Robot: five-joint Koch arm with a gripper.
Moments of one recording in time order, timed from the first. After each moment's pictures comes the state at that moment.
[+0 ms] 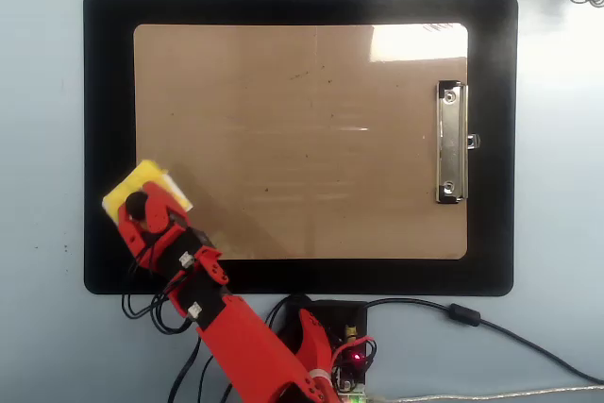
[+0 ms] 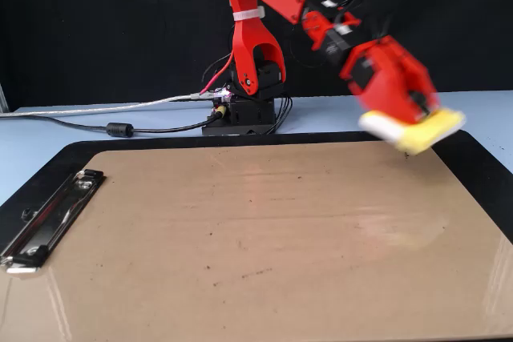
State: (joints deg) arm -55.3 103.4 121.8 10.8 -94.7
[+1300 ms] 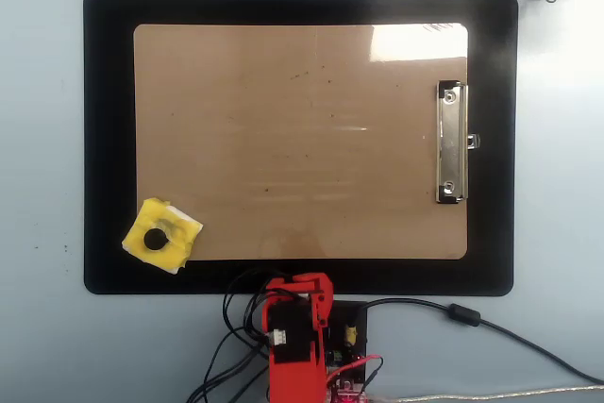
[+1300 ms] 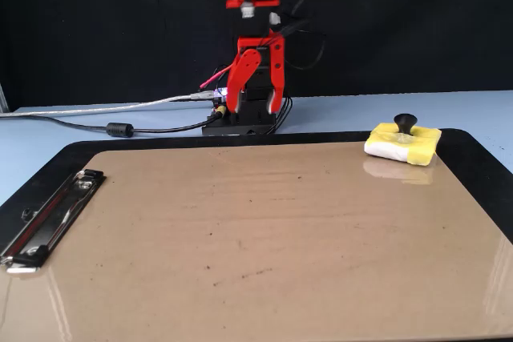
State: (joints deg) arm -8.3 128.0 128.7 94.7 -87.7
